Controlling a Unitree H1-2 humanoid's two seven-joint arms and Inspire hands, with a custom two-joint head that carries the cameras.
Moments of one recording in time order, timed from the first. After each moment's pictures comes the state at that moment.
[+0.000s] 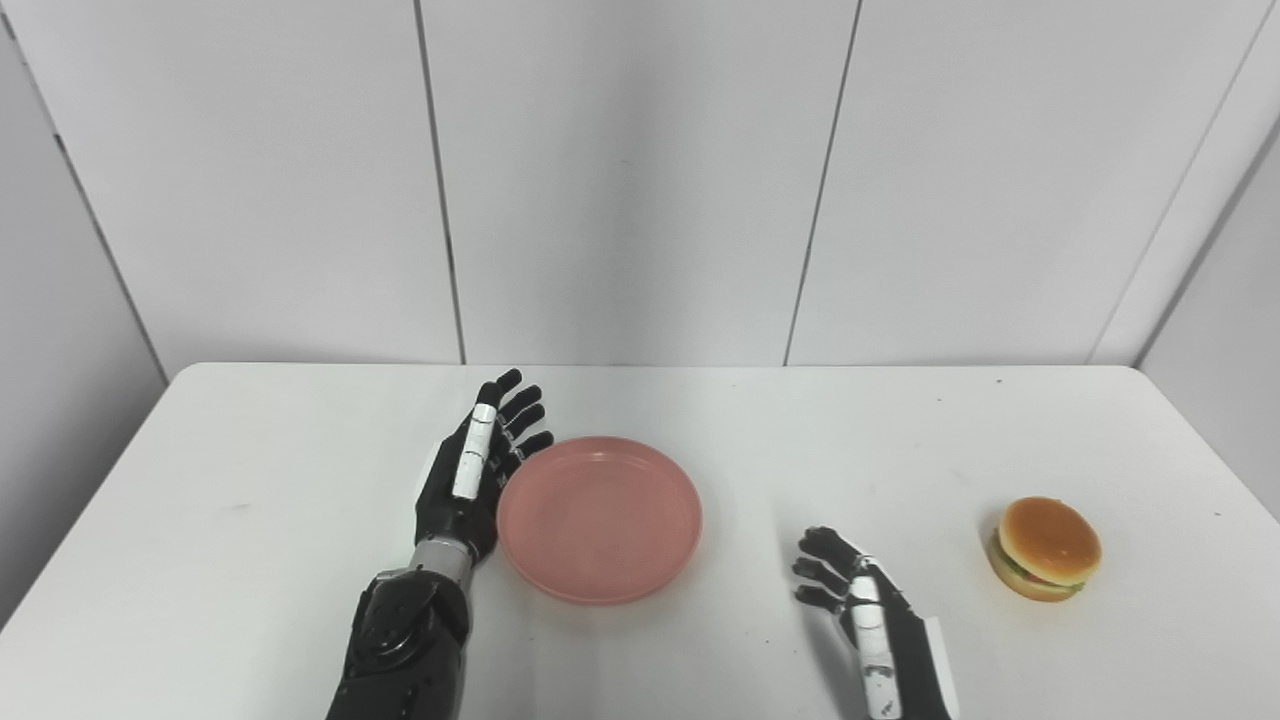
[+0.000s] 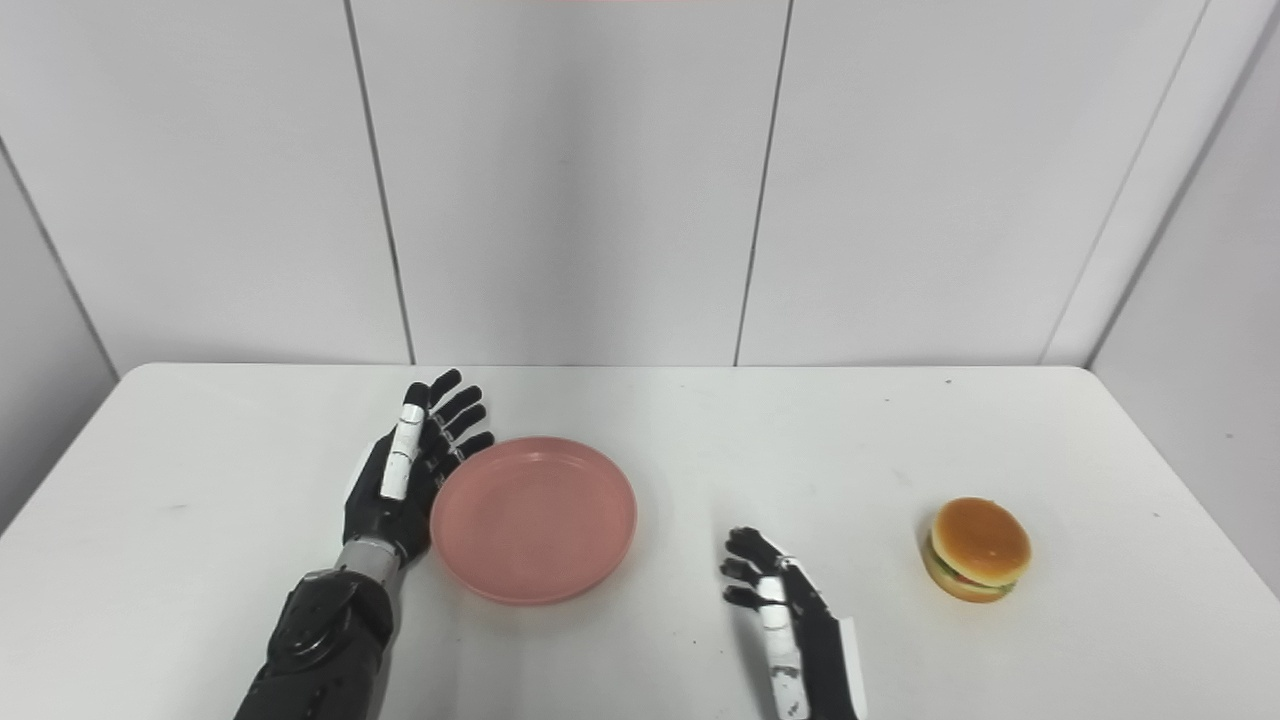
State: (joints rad) left arm -0.60 -0.05 0.10 0.69 -0.25 -0.14 -0.14; right arm 0.09 0.09 0.03 -0.15 -0.10 -0.12 -0.11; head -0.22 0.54
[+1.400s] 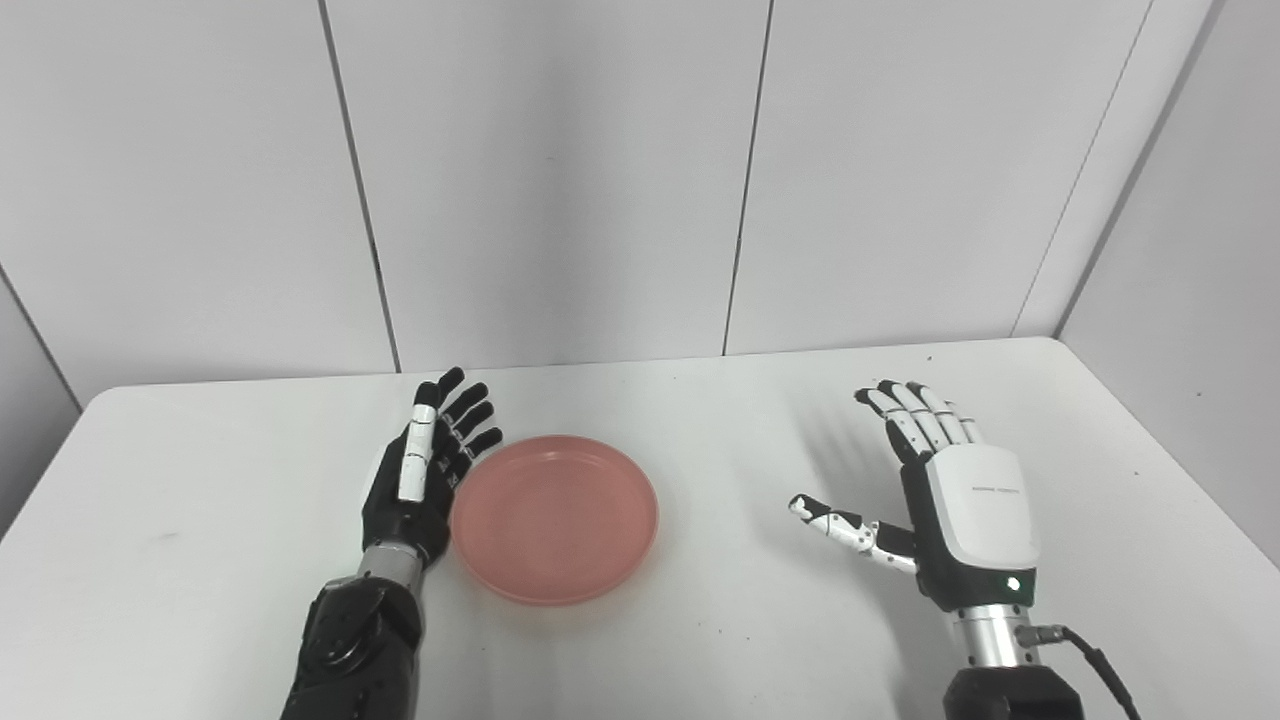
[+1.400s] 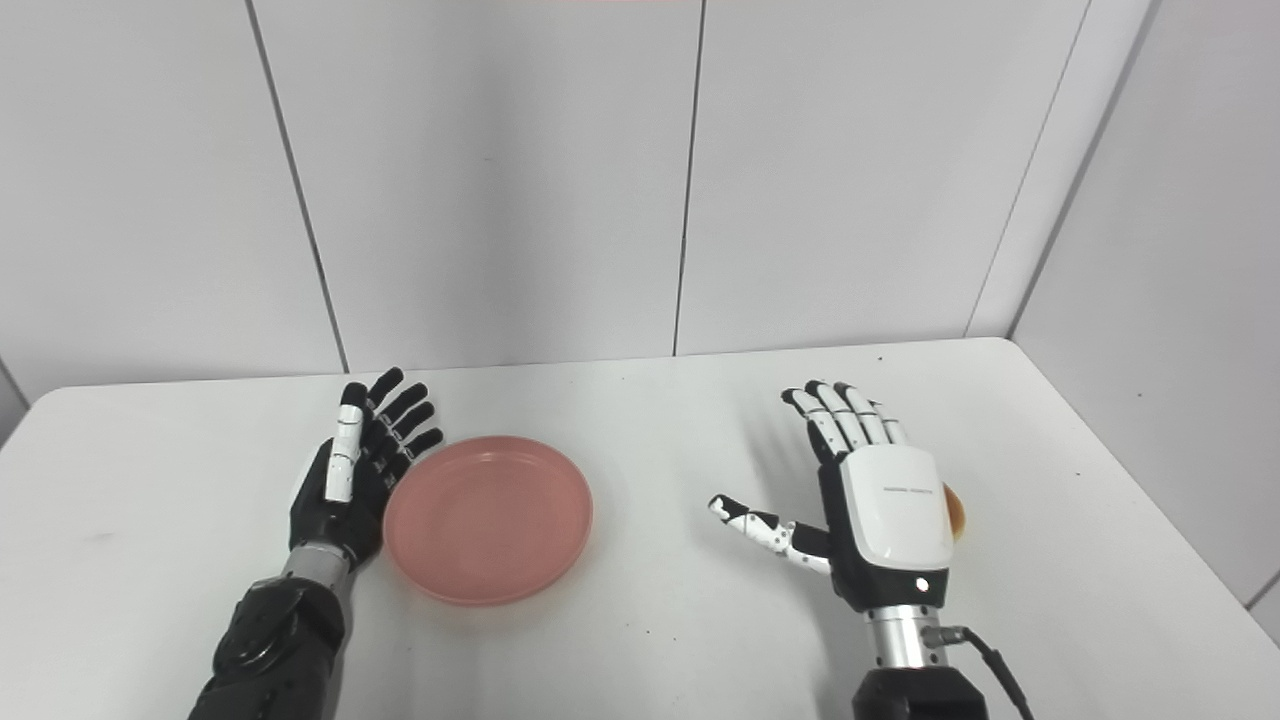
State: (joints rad) left arm -0.65 -0.05 0.12 0.78 -0.26 -0.18 -0.19; right arm -0.13 -0.27 -0.04 -0.14 -1.06 0.03 -0.27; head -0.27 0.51
